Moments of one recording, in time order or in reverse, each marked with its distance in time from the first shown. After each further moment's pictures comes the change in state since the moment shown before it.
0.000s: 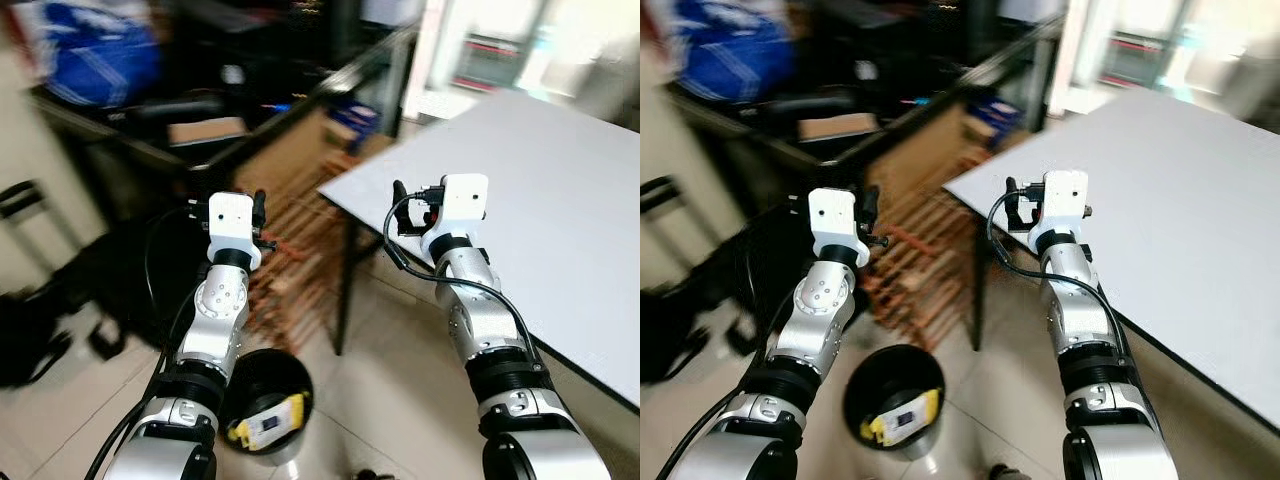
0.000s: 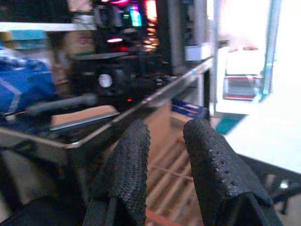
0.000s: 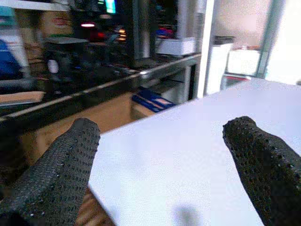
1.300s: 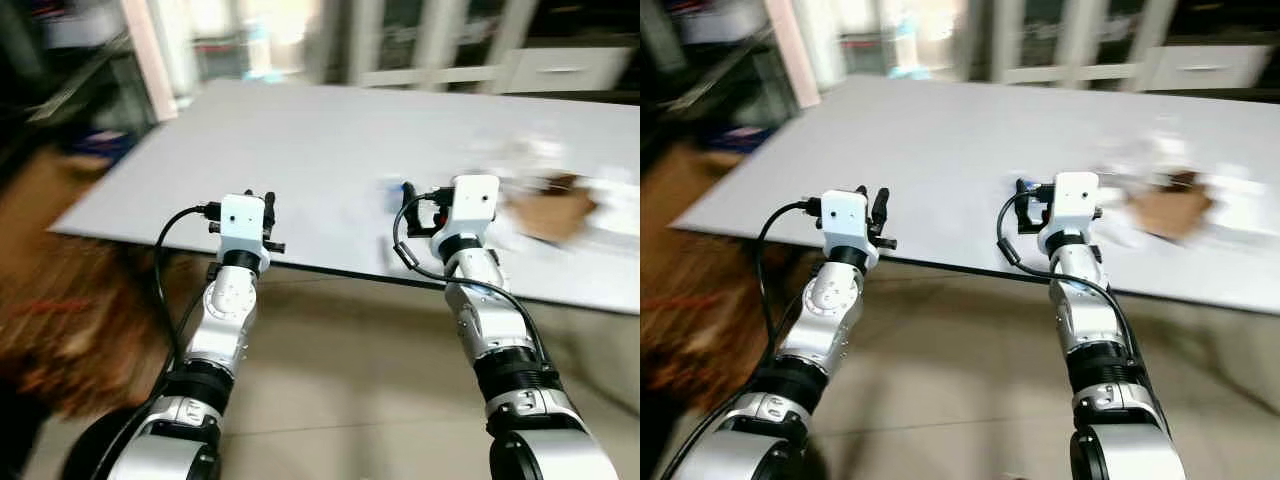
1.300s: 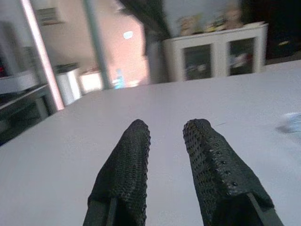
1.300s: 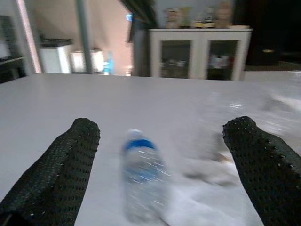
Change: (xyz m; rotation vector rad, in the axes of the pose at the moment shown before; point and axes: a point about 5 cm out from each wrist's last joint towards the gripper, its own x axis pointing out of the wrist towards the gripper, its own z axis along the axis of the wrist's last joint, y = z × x) left arm 0.001 -0.006 -0.001 0.022 0.004 -0.016; right arm -0.001 -0.005 -0.003 -0.007 0.016 -0.005
